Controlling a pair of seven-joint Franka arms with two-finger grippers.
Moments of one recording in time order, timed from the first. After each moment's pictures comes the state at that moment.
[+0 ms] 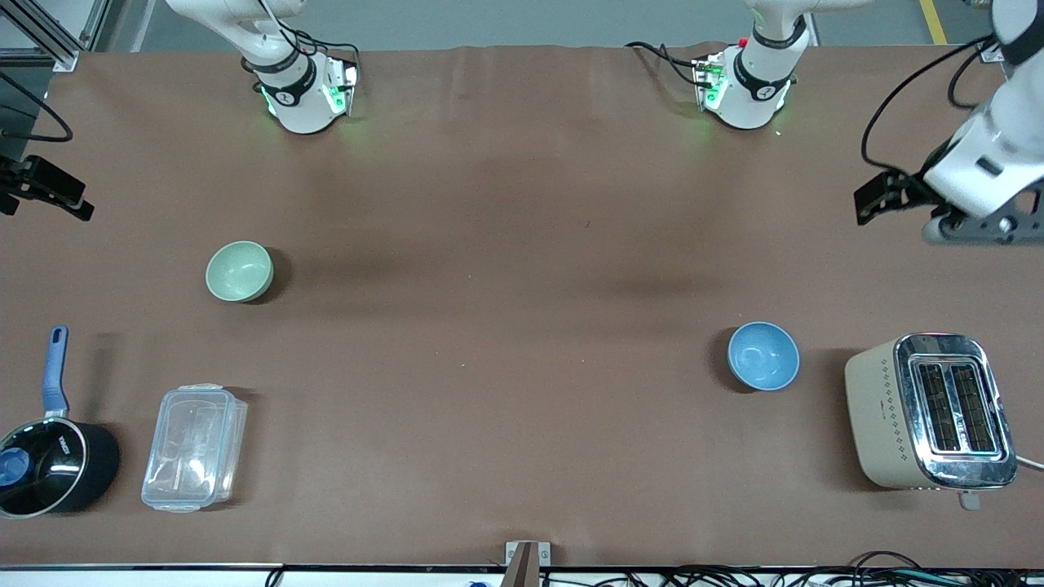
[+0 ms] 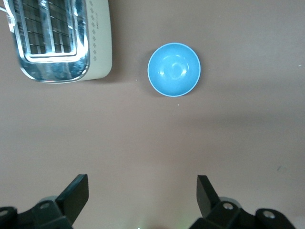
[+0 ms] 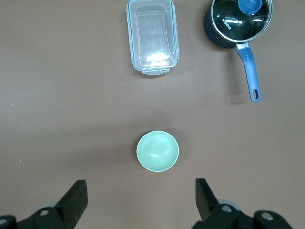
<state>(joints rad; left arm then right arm) 0.01 0.04 -0.13 -1.65 0.07 1.60 -0.06 0.00 -0.03 -0.08 -1.55 -0.02 1.55 0.01</state>
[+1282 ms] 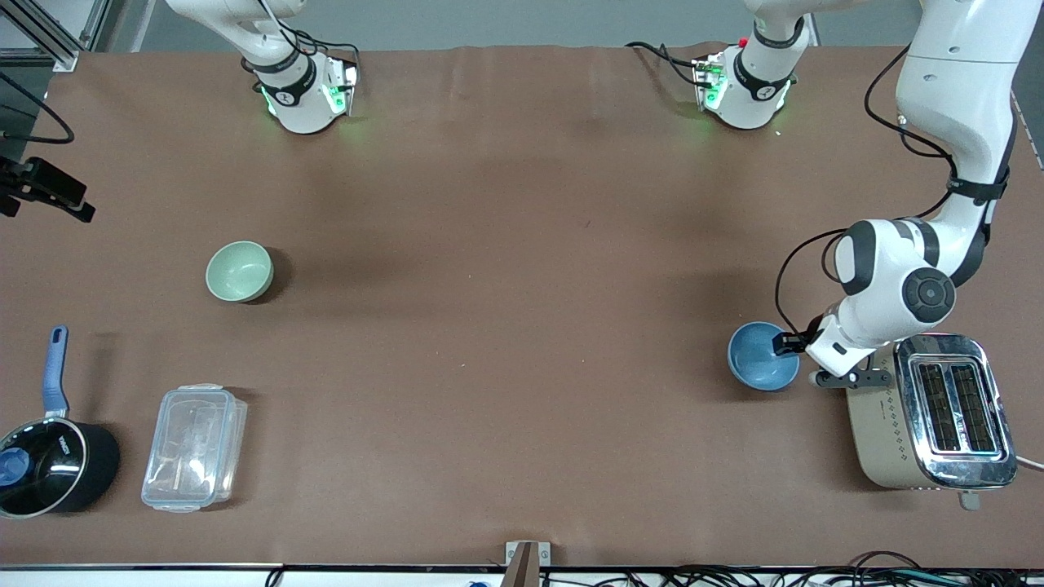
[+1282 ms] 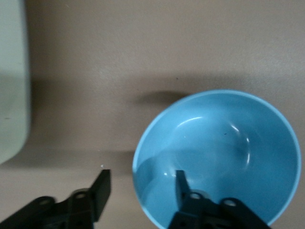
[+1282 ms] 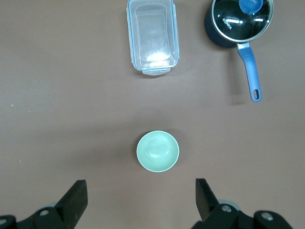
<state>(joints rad) 0.10 0.52 -0.14 -1.91 0.05 2.40 -0.06 0.00 -0.03 -0.08 -1.56 -0.02 1.55 0.01</state>
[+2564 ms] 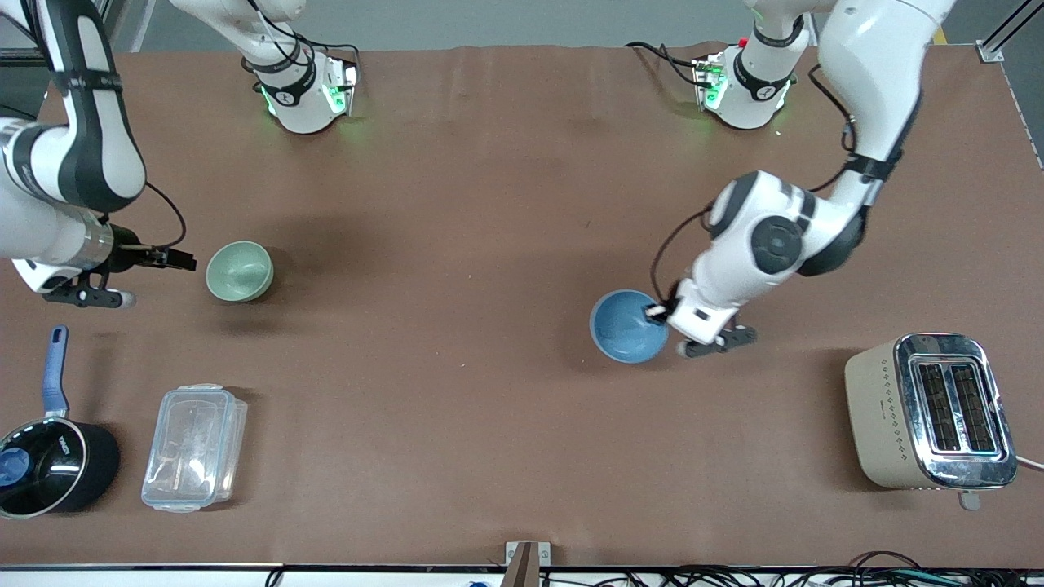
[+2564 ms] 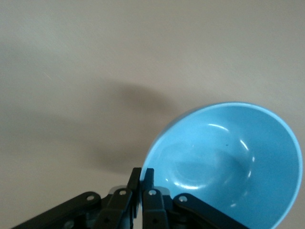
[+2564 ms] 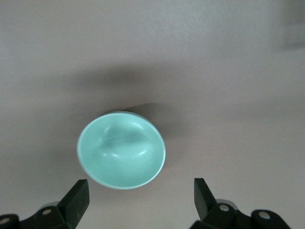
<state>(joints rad) -0.05 0.45 -0.47 -1.86 0.03 2.31 -0.77 -0.14 0.16 -0.09 -2.10 -0.01 2.02 -0.11</state>
